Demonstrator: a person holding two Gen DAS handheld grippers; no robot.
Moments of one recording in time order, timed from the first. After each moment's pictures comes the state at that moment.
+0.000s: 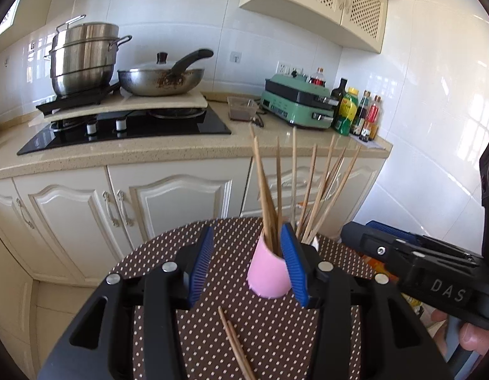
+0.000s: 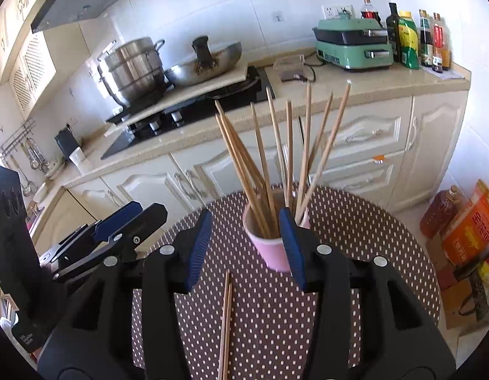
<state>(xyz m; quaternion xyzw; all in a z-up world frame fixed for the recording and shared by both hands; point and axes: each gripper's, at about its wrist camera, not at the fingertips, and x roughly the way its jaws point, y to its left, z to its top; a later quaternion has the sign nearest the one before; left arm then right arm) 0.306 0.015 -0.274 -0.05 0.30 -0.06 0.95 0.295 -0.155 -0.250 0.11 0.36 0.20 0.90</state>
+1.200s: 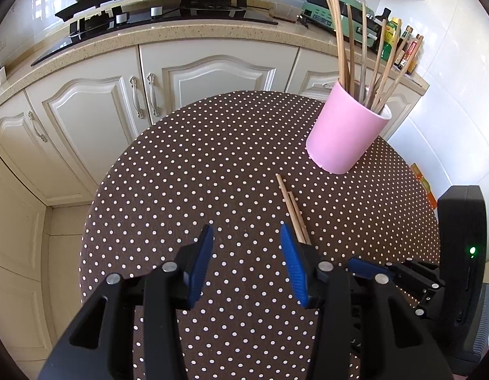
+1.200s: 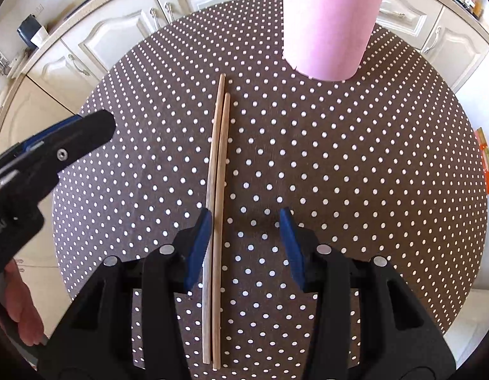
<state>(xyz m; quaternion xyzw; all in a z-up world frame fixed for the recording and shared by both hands) 0.273 0.066 -0.385 -0.07 0.47 -0.01 0.88 0.243 -0.063 -0.413 -0.02 0.59 0.17 0.79</state>
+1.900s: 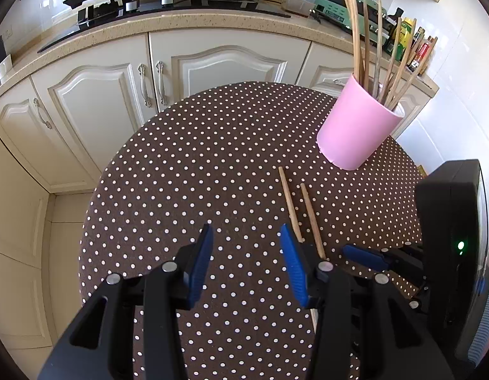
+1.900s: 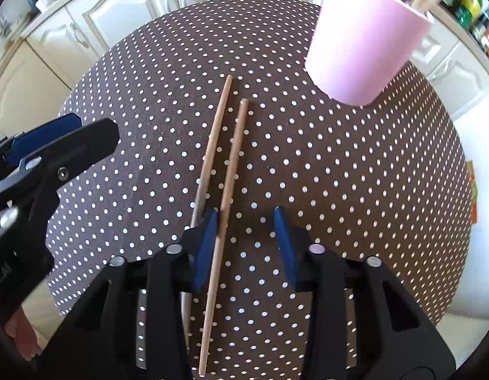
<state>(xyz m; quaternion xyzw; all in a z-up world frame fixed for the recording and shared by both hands) 0.277 0.069 -0.392 -0.08 0.49 0.00 0.87 0.268 -0.036 -0.420 -0.11 0.59 0.18 0.78</state>
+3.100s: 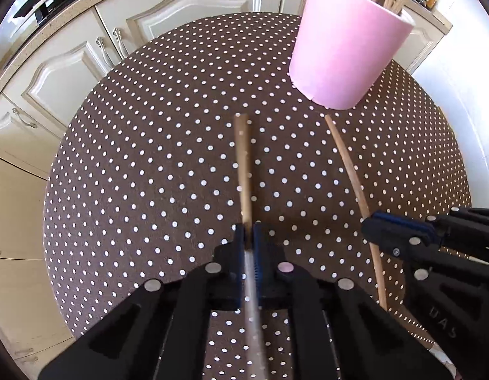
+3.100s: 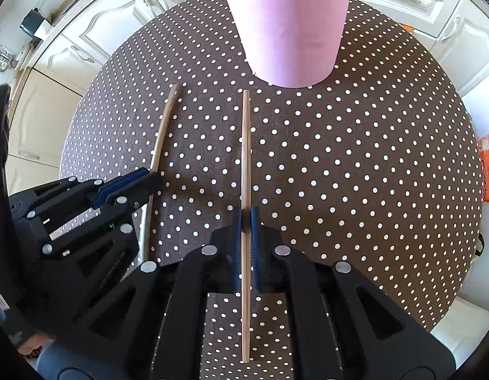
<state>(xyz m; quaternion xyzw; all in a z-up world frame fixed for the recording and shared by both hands) 0.333 -0.018 -0.440 -0.01 0.60 0.00 0.80 0.315 -0.115 -0.415 -0.02 0.64 0.21 0.74</state>
